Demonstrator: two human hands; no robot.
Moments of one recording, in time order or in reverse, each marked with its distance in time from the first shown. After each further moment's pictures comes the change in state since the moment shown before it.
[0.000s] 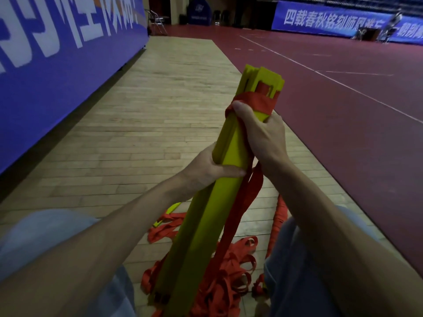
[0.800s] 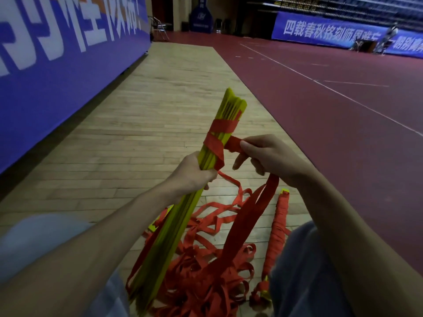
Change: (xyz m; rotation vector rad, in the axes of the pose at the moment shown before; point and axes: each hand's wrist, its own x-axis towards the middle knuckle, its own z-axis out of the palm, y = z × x) left_hand 0.007 -0.013 -0.016 0.296 0.316 -0.148; right_hand 0.012 0.010 -0.037 -0.256 -0.661 0.056
